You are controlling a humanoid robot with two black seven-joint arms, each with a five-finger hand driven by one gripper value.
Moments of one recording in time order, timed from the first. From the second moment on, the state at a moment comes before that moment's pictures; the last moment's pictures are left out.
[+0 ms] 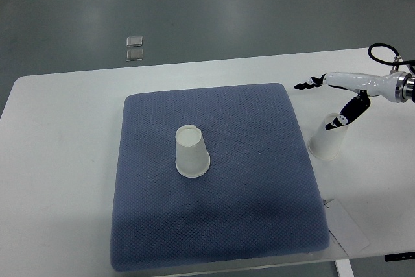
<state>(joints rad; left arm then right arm) -0.02 0.00 -0.05 -0.17 0.05 0.10 -0.03 0.84 -0.80 0.41 1.09 -1.45 0.32 0.43</state>
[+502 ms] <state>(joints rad) -0.02 0.00 -0.05 -0.17 0.05 0.10 -0.03 0.84 -0.80 0.30 1.06 -1.58 0.26 0.43</state>
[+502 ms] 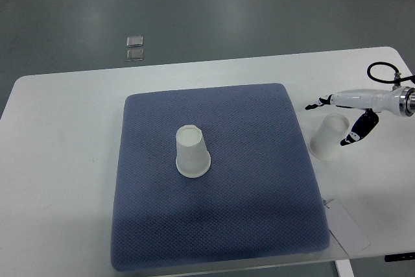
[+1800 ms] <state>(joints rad) -0.02 0.00 -0.05 -0.17 0.05 0.10 -0.03 1.30 -0.65 0.31 1.35 -1.47 0.37 0.43</state>
